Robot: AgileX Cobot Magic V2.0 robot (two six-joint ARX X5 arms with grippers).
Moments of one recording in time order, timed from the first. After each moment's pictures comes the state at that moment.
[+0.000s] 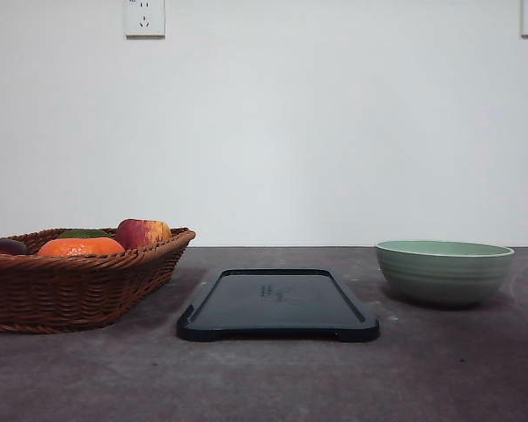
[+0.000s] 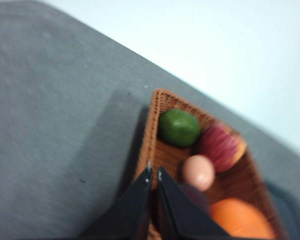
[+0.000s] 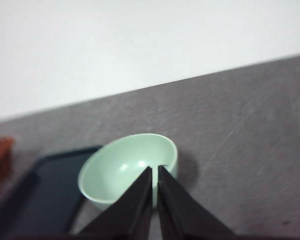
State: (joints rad) left_arx 0.04 0.01 0.03 -0.14 0.04 -0.57; right_arx 0.06 0.00 0.02 -0.03 -0.11 0.32
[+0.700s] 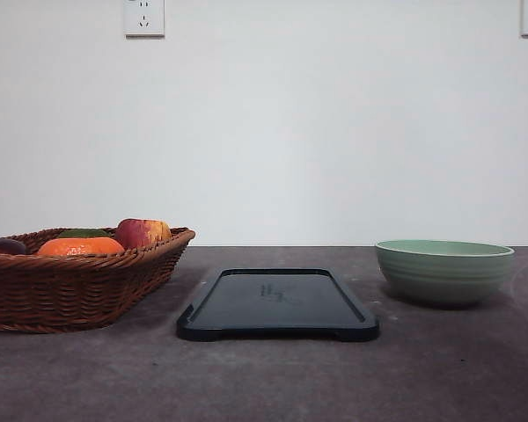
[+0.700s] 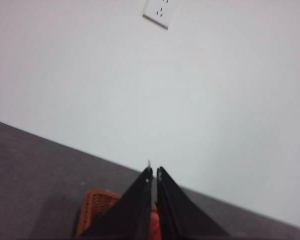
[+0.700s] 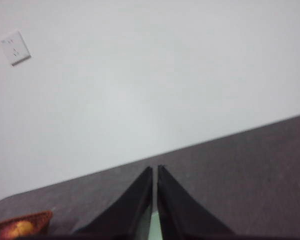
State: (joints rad) left_arx 0.04 0.04 0.11 0.19 0.10 -0.45; right_arx 0.06 0.03 0.08 0.18 -0.11 0.42
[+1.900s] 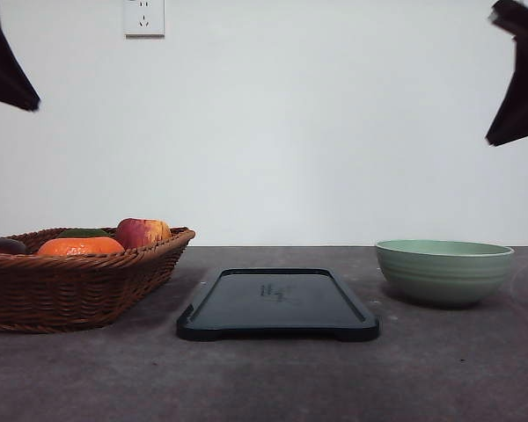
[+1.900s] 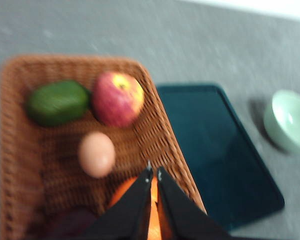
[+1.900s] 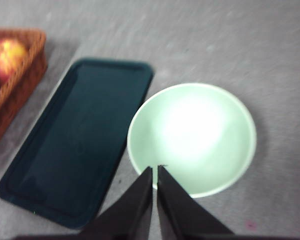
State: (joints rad) left_arx -0.13 0.98 0.80 -0.38 0.34 -0.14; right_arx 0.15 1.02 0.73 -0.33 -0.32 0.12
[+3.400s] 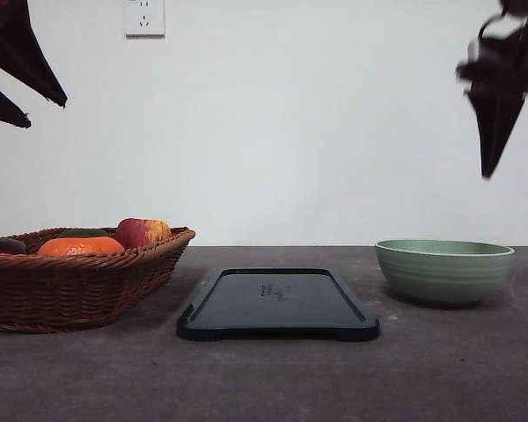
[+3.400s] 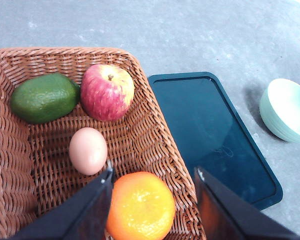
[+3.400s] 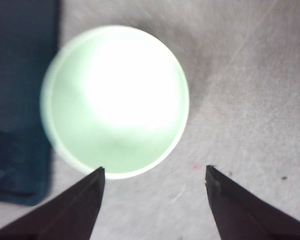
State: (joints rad) left_arx -0.15 0.99 0.80 -0.37 0.34 -0.12; right_arx 0.07 1.61 1.35 -0.94 -0.18 0.11
